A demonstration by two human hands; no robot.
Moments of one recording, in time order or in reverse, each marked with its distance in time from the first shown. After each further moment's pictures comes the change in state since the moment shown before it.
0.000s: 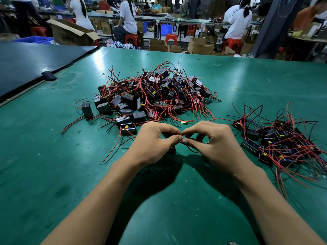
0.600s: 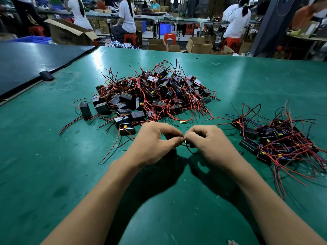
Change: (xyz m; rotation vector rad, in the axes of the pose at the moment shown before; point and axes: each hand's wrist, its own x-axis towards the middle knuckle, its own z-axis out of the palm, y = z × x) left_hand -0.001 0.002 0.001 0.020 -0.019 0.086; right_hand 0.003 -0.011 0.005 0.244 -0.096 0.477
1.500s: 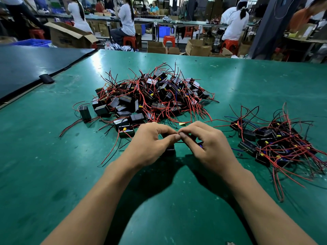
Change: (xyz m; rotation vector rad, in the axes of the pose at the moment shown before) left_hand 0.004 -0.007 -0.001 -0.010 0.058 0.008; right_hand 0.003 0.019 0.005 -0.327 0.220 -0.563
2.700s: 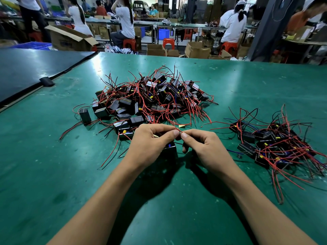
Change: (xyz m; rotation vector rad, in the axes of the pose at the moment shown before) left_hand 0.000 -0.002 0.005 -0.270 0.095 -0.123; right_hand 0.001 -0.006 0.005 0.576 -0.149 0.559
